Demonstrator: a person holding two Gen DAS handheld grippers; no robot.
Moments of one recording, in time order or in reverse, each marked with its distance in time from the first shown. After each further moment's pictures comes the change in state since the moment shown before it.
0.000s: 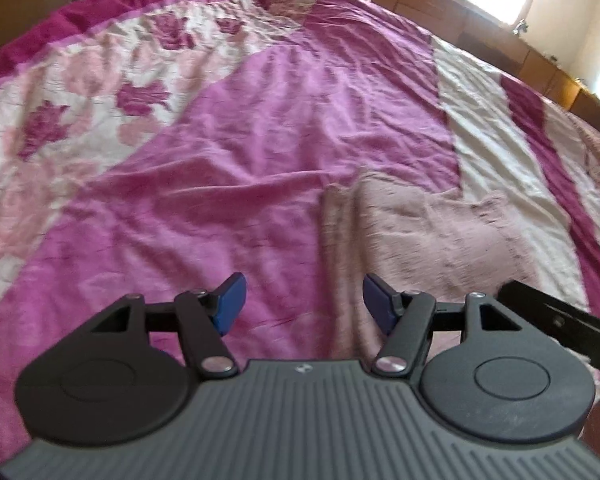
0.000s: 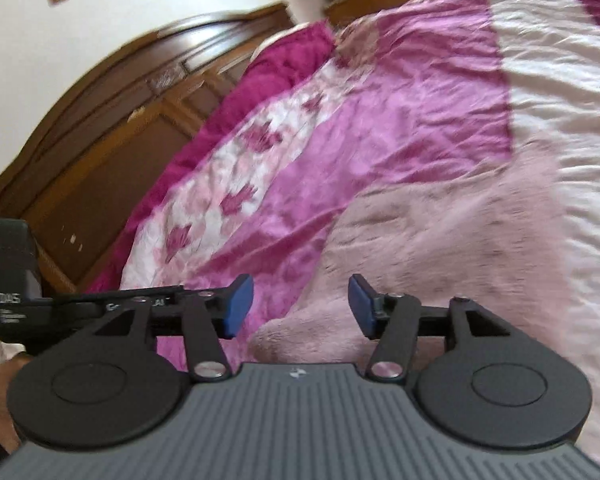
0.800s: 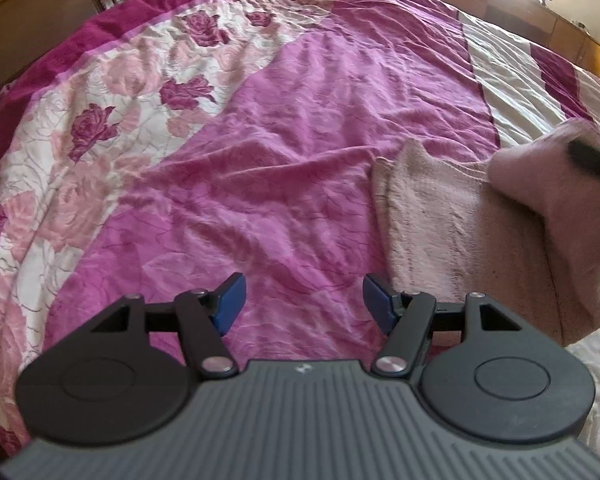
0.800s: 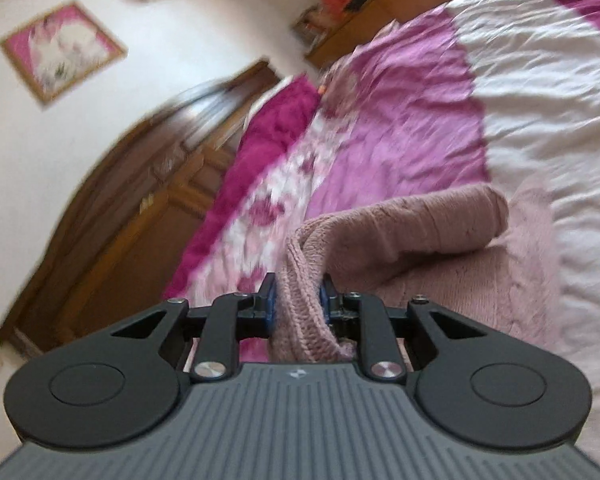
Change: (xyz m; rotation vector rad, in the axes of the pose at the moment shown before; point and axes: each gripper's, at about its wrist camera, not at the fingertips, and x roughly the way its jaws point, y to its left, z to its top) left arm -0.020 0.013 -0.014 0.065 0.041 0.172; right arm 0.017 -0.043 0.049 0.148 -0.038 0.121
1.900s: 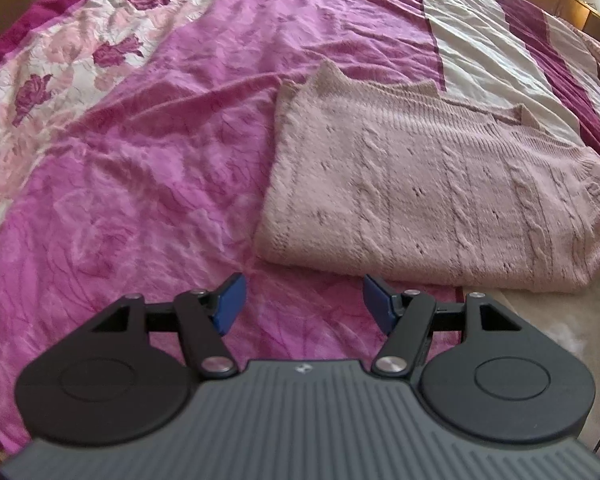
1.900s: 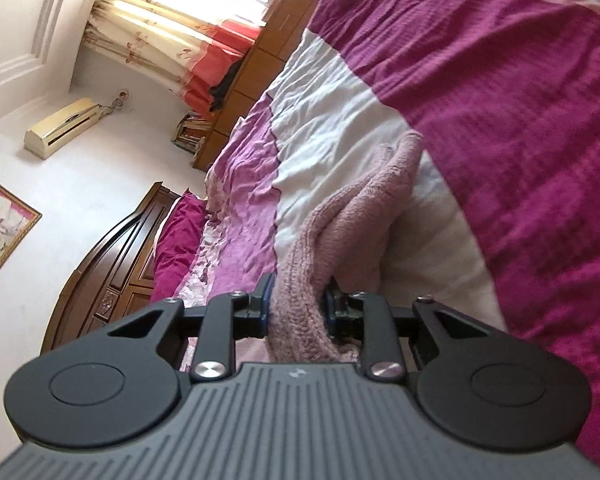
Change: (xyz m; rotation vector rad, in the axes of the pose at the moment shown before) left arm 0.014 -0.082 -0.042 0.070 0.106 -0.044; right arm -0.192 -0.204 -0.015 0.433 -0.320 -0.177
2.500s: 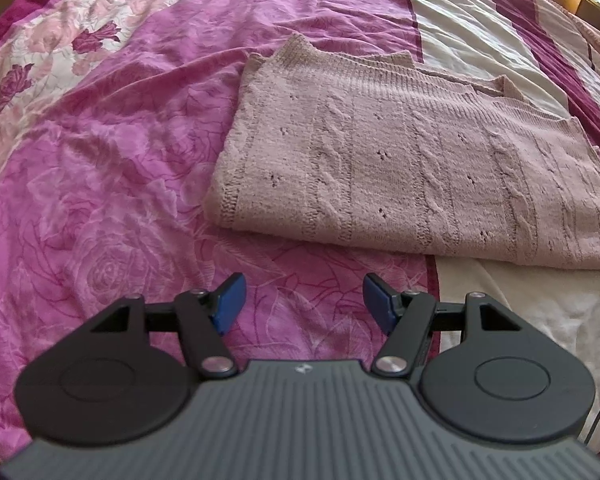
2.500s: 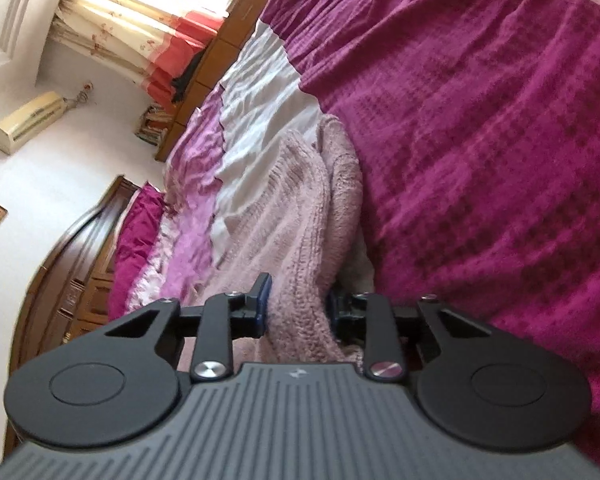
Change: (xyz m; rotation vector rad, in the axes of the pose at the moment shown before) left arm 0.009 -0.026 -0.018 0.015 0.041 -0.022; right arm -0.011 -0.066 -0.004 0.048 0.014 -0.092
